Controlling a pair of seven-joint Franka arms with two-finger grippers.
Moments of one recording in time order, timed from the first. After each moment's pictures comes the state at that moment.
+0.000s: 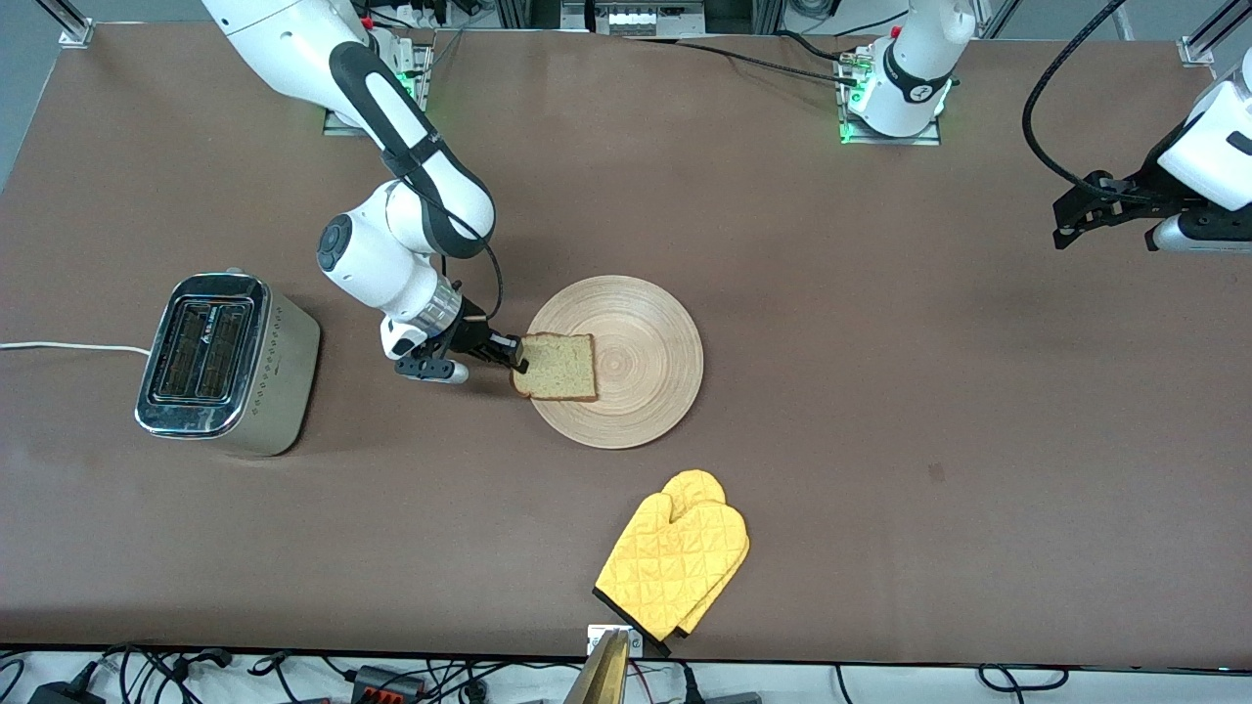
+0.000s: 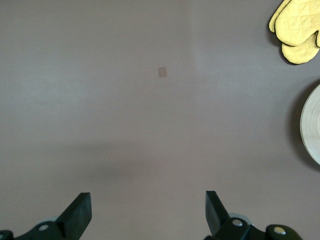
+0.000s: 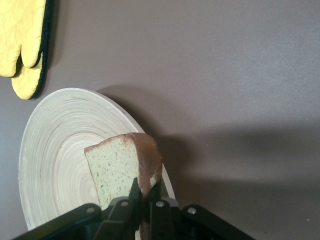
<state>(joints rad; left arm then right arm) -0.03 -0.06 -0.01 -1.67 0.04 1.64 -0.02 0.34 0.49 0.19 -2.03 0.89 2.81 -0.07</state>
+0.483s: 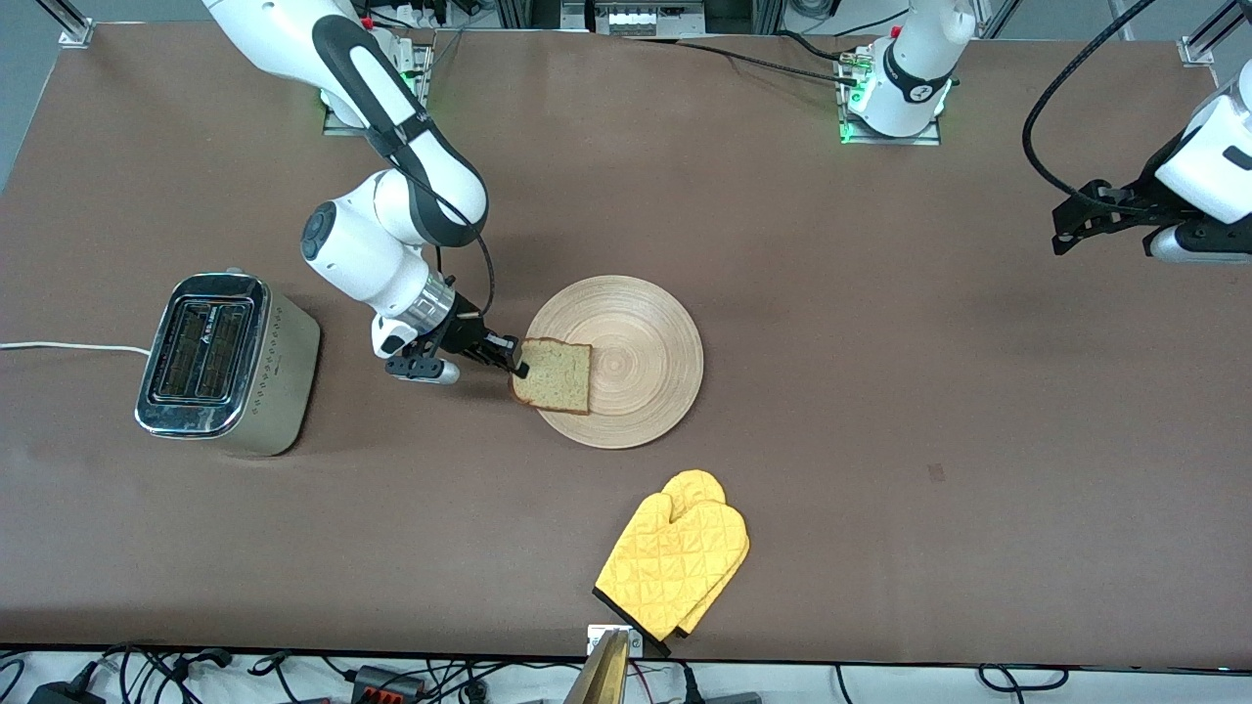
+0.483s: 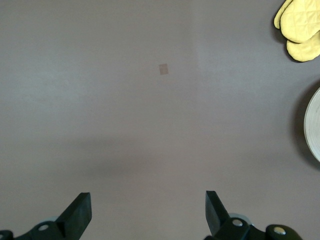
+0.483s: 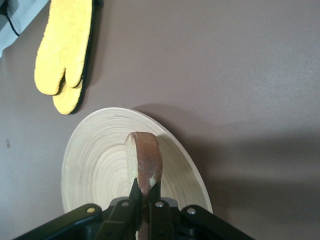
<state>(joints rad) -0.03 -0.03 -0.01 -1.67 0.04 1.64 -0.02 0.34 0.42 0.17 -2.01 0.89 2.76 -0.03</state>
